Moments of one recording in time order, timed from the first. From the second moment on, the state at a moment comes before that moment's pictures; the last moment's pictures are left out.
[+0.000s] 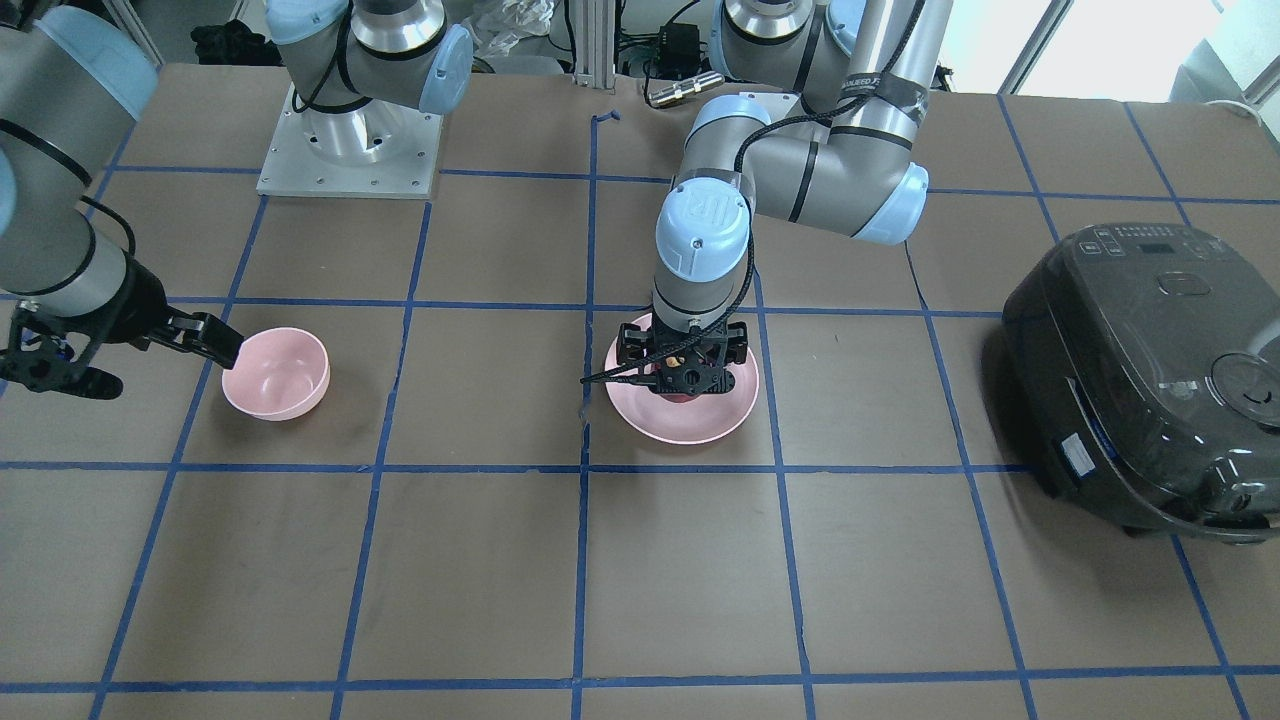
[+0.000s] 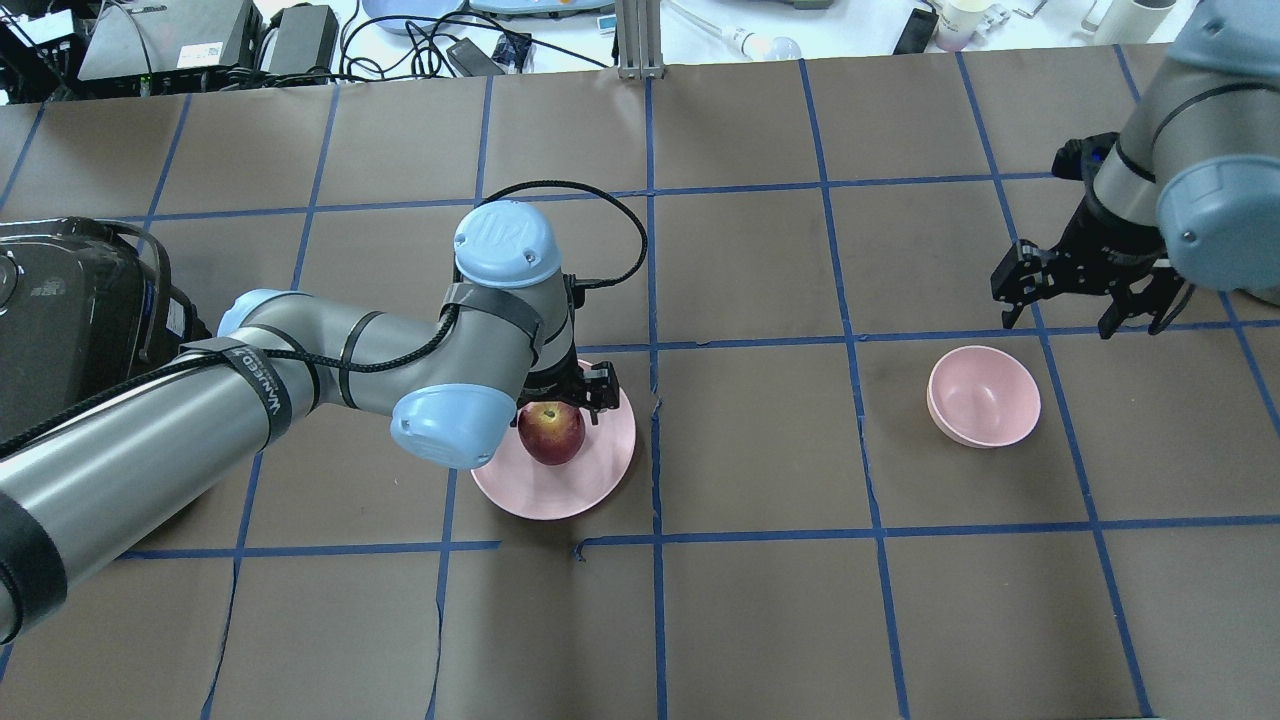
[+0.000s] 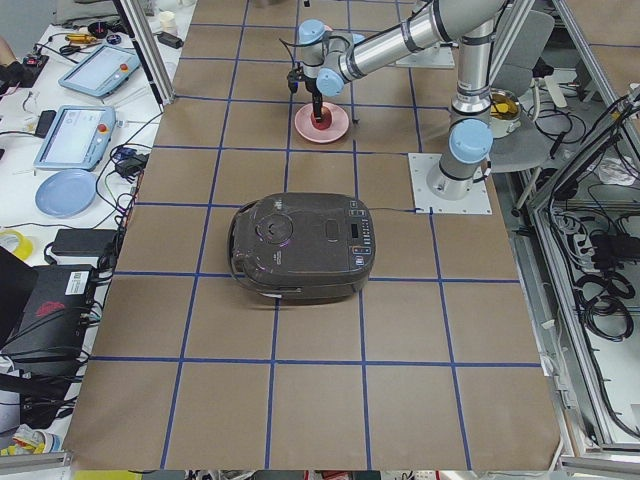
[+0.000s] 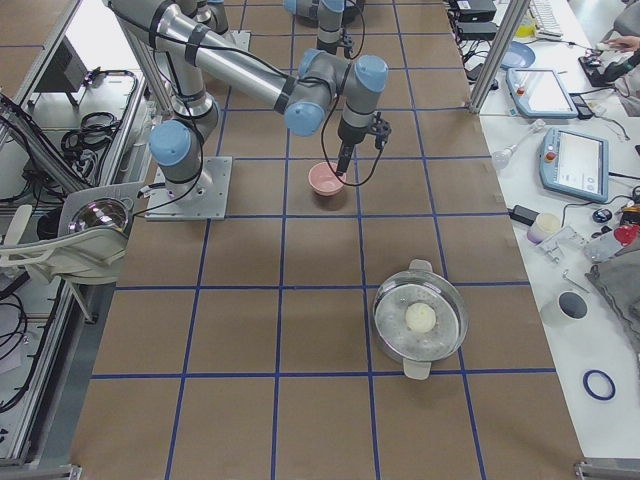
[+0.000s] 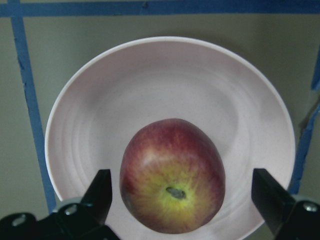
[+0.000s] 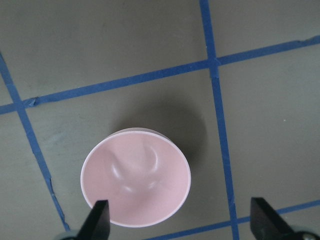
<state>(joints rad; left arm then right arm) -1.85 -1.88 -1.97 -0.97 1.58 -0.29 1.26 -1.43 1.89 -1.88 -1.64 -0.11</state>
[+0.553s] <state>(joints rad) -1.85 -1.89 -1.98 -0.96 1.58 -0.25 1.26 -1.36 2.03 -2.03 -1.64 -0.14</state>
